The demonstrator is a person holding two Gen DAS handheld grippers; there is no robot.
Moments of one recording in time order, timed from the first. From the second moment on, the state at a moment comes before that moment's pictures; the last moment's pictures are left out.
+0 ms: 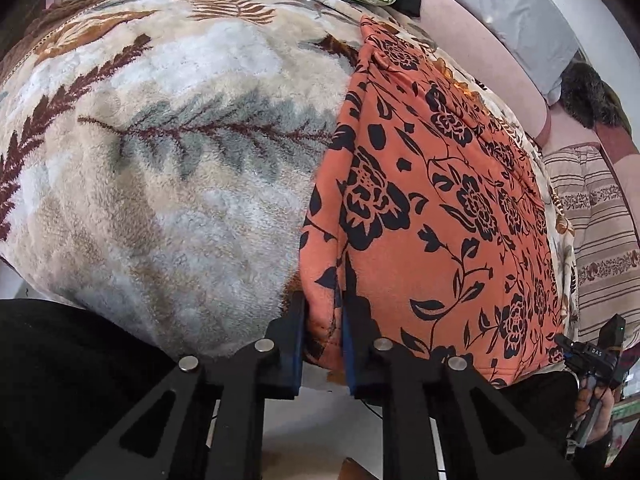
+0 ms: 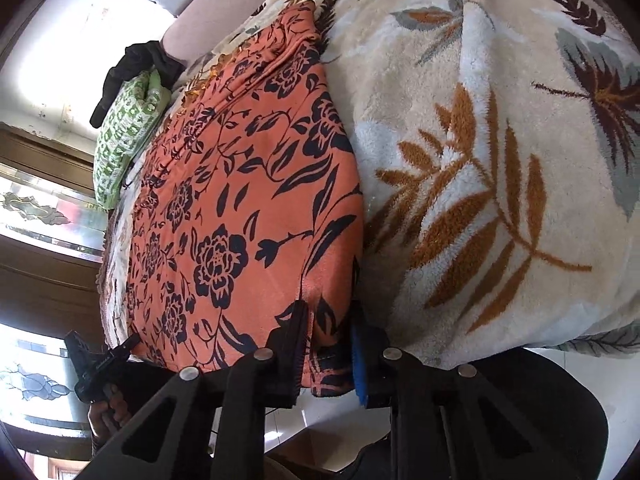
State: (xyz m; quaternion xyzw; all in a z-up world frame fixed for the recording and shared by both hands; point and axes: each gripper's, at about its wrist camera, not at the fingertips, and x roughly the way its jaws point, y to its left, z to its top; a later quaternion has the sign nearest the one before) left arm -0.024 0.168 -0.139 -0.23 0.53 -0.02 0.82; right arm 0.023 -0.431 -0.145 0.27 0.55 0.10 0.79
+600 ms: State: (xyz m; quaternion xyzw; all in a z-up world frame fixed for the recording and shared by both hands) left arm -0.023 0.160 -0.089 -0.23 0.48 -0.07 0.84; right arm 0.023 -0.433 -0.120 0.32 0.51 0.16 0.78
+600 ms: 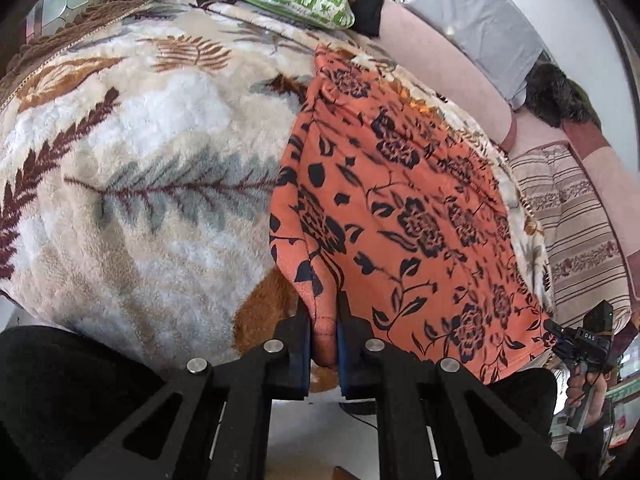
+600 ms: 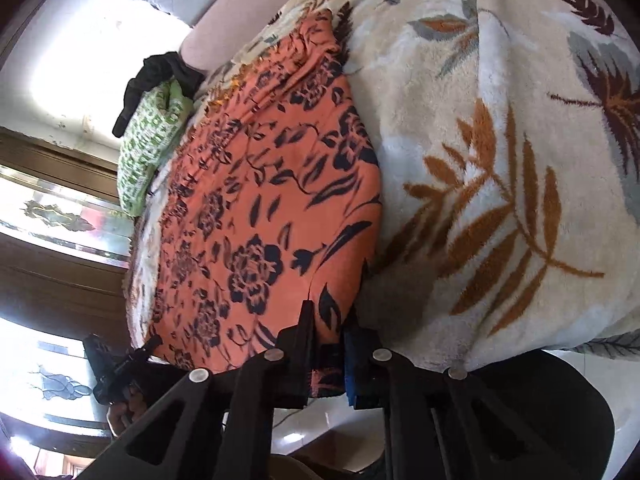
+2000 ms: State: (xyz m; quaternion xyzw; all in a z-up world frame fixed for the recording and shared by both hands) left arm 0.151 0.145 -0.031 -0.20 0.42 -0.09 0.88; right arm 0.055 -0.357 -0.172 0.45 0.56 0.15 0.67
